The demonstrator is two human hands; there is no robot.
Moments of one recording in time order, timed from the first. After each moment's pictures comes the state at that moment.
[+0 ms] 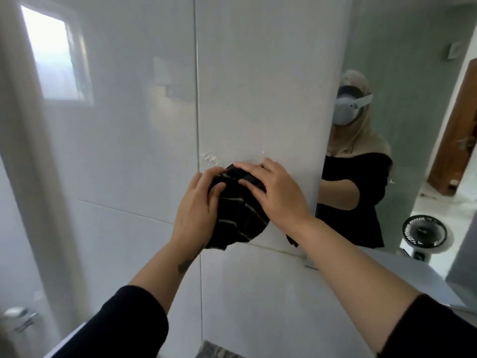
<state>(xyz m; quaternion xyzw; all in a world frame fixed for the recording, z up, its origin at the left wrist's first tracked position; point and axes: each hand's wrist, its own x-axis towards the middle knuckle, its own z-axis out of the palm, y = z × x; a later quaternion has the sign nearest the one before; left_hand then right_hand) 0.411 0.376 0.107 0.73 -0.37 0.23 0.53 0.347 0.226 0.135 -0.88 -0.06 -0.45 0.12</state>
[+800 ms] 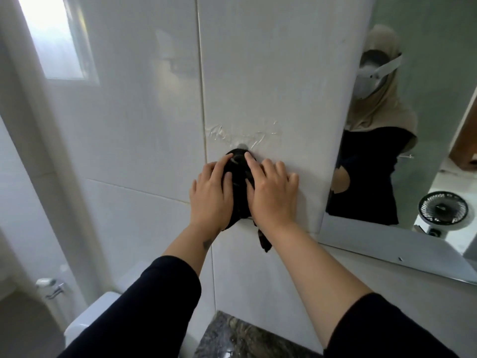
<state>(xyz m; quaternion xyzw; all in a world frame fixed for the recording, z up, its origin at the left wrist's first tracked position) 0.436 0.352 0.071 0.79 -0.30 0.25 0.47 0.381 0.250 0.073 -0.84 0.15 -0.52 -0.05</state>
